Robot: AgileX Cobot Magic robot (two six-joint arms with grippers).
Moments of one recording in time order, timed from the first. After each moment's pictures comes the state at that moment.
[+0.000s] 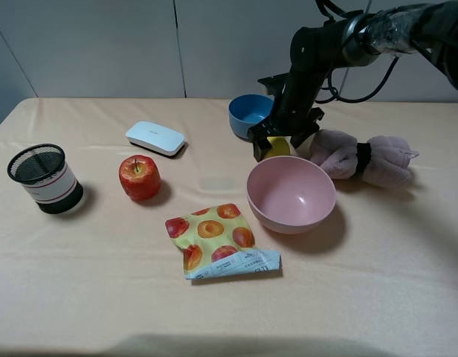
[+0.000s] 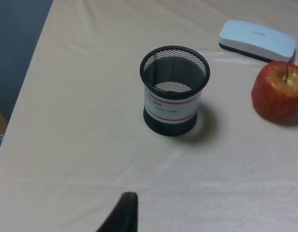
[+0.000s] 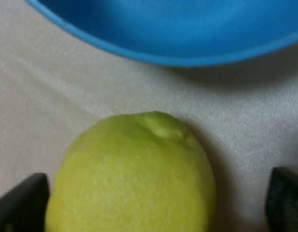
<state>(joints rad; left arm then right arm) 0.01 -0.01 -0.49 0.01 1.06 0.01 0.42 2.33 -1.73 0.10 0.85 -0.13</state>
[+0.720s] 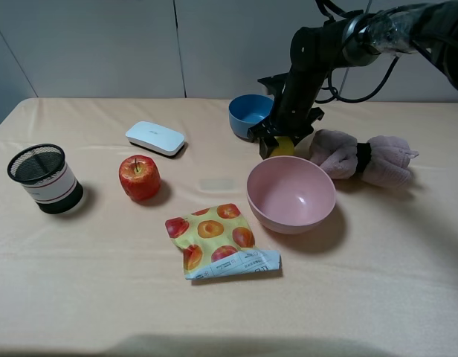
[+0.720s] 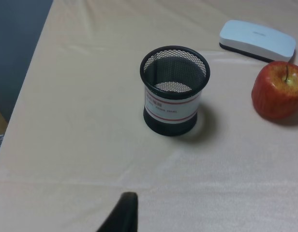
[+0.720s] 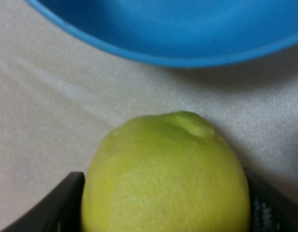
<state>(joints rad) 0.01 -0.01 -0.49 0.01 1.06 0.01 0.42 2.33 -1.73 0.10 0.85 -0.13</state>
